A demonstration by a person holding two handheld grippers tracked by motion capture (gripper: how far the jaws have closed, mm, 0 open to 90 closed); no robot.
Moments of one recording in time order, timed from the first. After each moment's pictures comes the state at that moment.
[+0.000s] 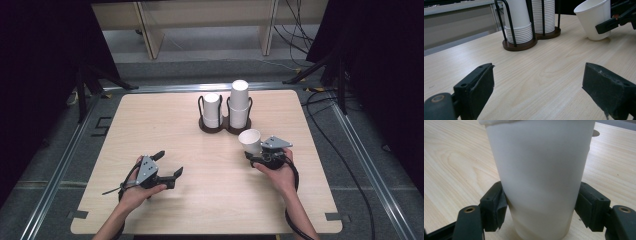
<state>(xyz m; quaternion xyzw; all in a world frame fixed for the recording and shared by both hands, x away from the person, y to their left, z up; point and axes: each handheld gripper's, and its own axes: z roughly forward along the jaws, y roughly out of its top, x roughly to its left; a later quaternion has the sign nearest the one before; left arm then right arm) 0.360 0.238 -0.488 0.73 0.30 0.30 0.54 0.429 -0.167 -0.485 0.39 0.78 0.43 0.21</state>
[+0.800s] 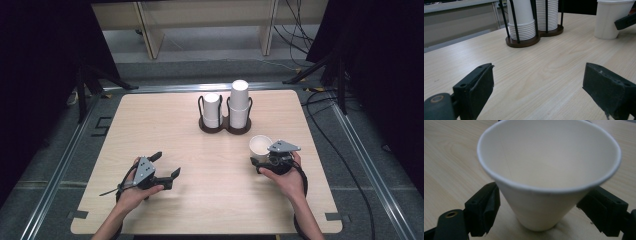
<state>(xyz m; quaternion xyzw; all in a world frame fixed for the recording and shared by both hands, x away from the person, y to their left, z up) 0.358 0.248 -0.492 0.72 0.31 0.30 0.54 0.407 -0.185 -0.479 0.42 0.78 0.42 0.20</state>
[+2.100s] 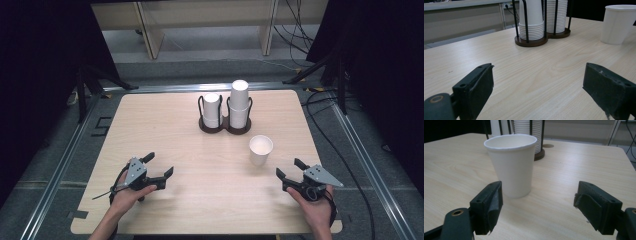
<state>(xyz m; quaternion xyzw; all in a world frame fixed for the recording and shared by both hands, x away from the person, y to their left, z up) 0.355 0.264 -0.494 0.70 0.33 0.30 0.56 0.331 -0.252 -0.484 0.43 0.69 0.51 0.29</state>
